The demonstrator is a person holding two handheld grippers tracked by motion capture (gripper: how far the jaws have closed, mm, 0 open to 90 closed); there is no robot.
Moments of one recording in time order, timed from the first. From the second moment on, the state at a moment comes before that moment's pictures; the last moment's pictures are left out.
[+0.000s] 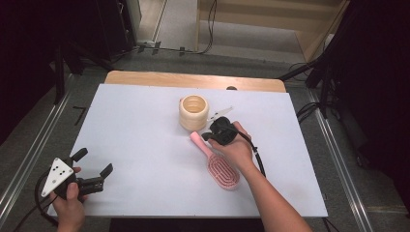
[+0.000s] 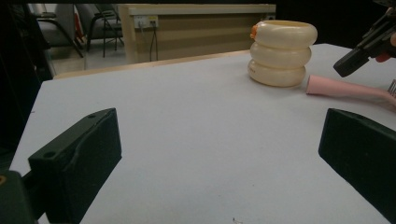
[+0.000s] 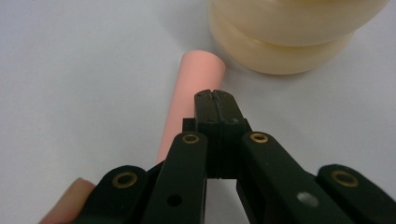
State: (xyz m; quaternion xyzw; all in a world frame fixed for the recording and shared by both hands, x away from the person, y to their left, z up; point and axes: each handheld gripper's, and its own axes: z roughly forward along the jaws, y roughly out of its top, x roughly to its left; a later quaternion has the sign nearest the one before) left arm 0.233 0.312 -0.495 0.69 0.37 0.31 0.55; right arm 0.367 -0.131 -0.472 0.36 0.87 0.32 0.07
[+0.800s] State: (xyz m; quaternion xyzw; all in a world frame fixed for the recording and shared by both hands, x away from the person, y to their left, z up) left arm 0.233 0.312 -0.495 0.69 0.37 0.31 0.54; right arm 0.373 -0.110 -0.485 0.36 0.88 0.30 0.05
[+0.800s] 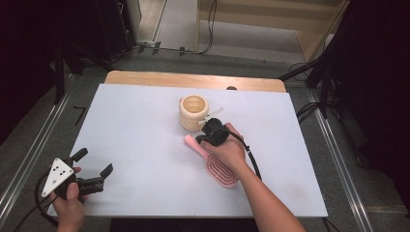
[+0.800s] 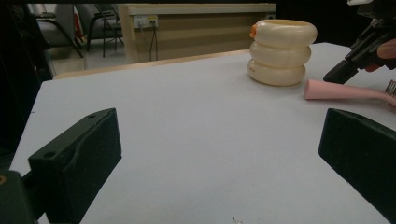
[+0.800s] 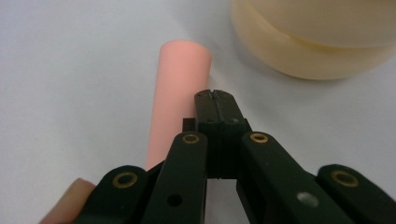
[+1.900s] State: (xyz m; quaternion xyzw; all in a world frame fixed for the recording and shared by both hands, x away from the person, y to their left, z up) left arm 0.233 0.312 -0.495 0.69 0.37 0.31 0.54; right arm 0.328 -0.053 -0.477 0.22 0.93 0.30 0.00
